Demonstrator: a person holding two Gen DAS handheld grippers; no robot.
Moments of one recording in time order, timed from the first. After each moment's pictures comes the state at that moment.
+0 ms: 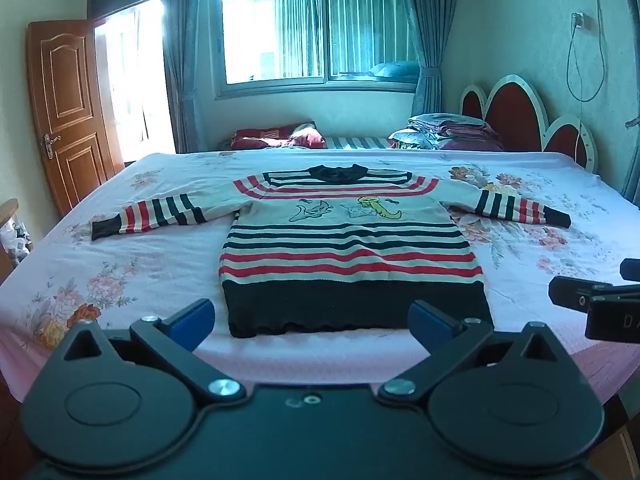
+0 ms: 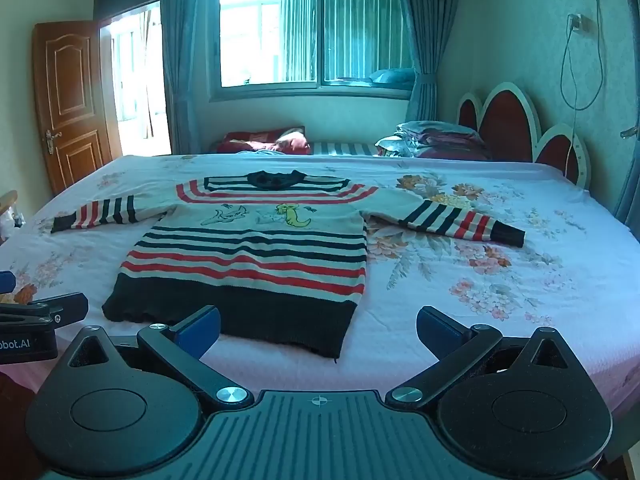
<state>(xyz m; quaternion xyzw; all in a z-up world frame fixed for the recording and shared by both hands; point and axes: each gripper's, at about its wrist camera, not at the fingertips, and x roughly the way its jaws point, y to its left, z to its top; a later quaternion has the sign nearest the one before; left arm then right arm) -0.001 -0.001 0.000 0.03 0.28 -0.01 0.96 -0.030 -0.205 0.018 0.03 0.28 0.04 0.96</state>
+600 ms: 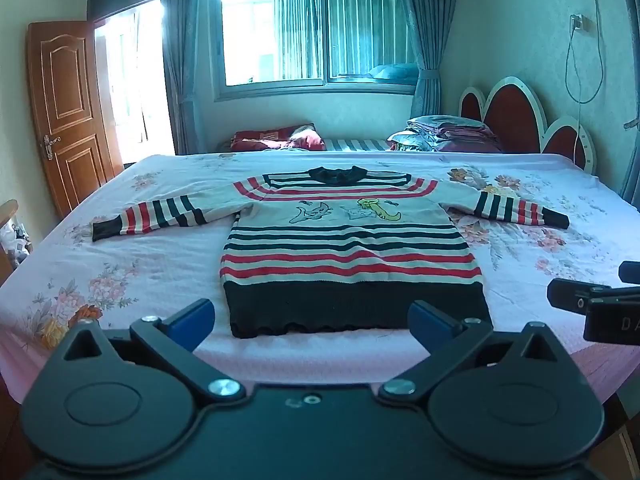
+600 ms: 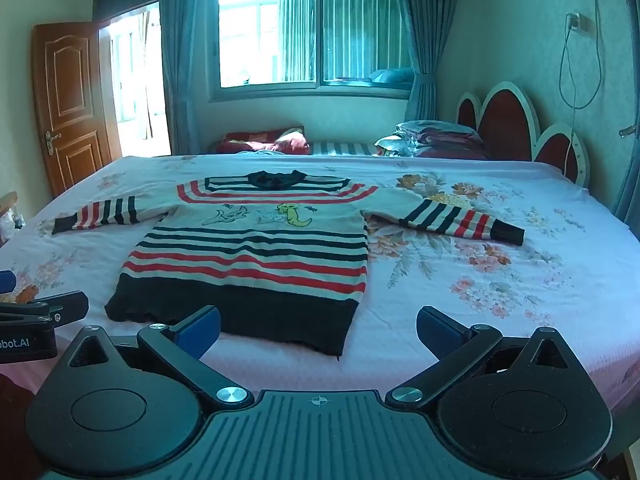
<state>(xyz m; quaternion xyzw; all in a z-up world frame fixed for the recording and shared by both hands) -0.003 0.003 0.005 0.03 0.28 -0.01 0.96 -0.034 -0.204 0.018 0.03 0.28 0.04 0.96</state>
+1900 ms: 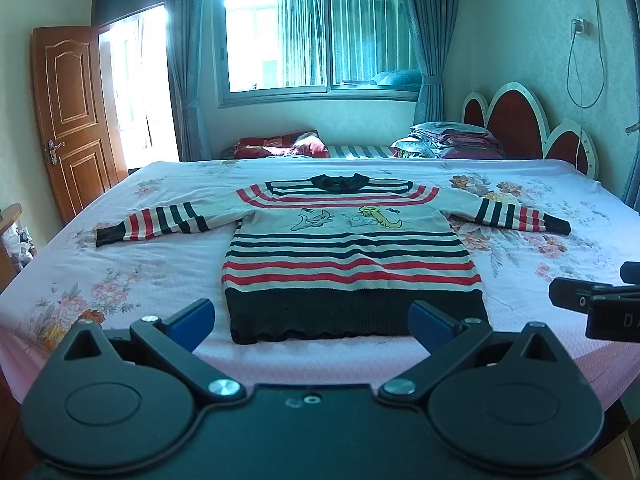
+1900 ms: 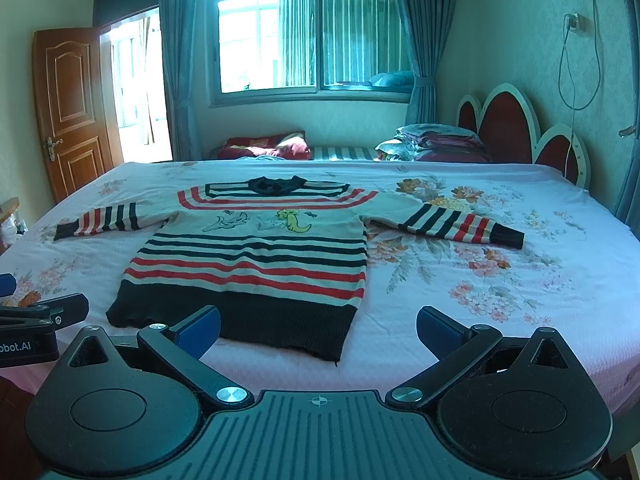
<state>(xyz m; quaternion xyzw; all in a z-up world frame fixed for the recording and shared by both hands) -0.004 0.001 0.007 0.03 0.27 0.00 0.96 -0.032 -0.206 0.025 0.03 0.28 0.04 0.96</state>
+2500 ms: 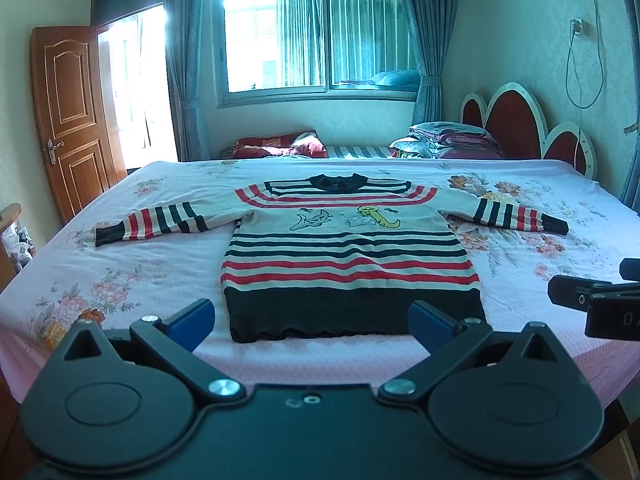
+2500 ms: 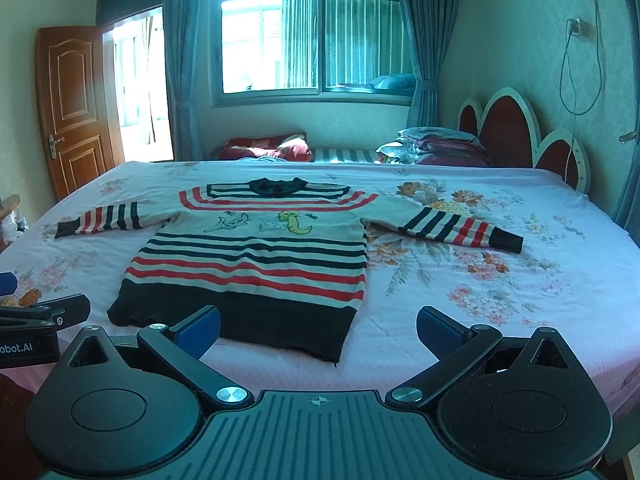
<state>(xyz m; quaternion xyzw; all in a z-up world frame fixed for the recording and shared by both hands) -0.007 0.001 0.008 0.03 0.27 0.00 0.96 -0.034 -0.204 0.025 0.03 0.27 0.04 0.96</state>
